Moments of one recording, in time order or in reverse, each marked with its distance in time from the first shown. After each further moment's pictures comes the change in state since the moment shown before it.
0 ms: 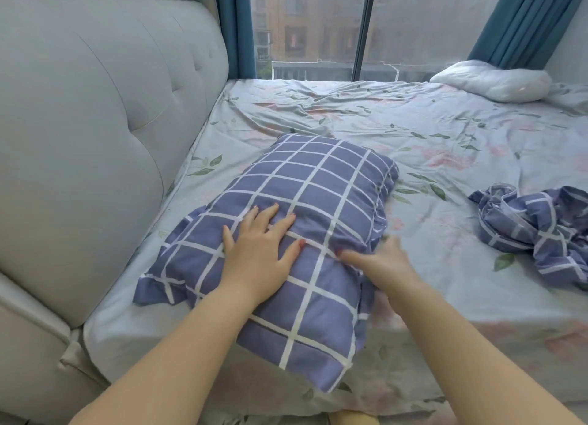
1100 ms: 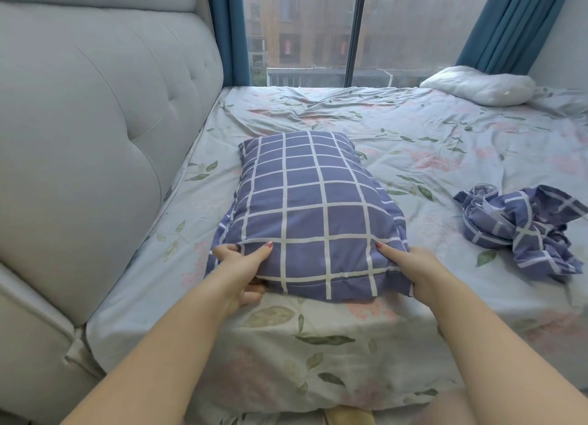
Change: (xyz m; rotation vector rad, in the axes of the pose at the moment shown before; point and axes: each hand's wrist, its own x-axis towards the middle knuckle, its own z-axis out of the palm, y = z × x) left_hand -0.016 0.001 -0.013 -1.155 -0.198 -0.885; right_hand 0.023 0.027 -0.056 0.289 -0.056 0.191
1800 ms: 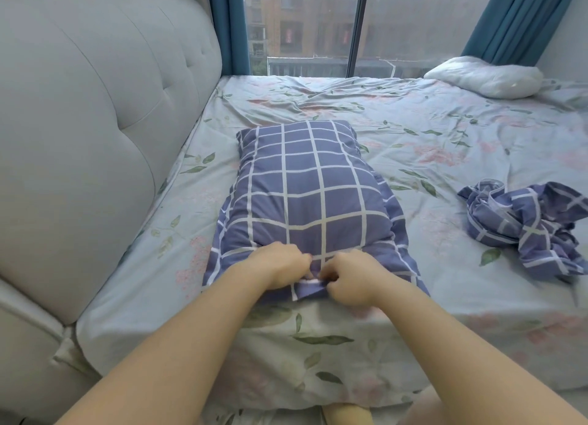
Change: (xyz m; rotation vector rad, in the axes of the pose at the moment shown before) left_hand 0.028 0.016 0.052 1.711 -0.349 0.585; right_hand -0.027 -0.004 0.070 -1.349 -0.315 -0.688
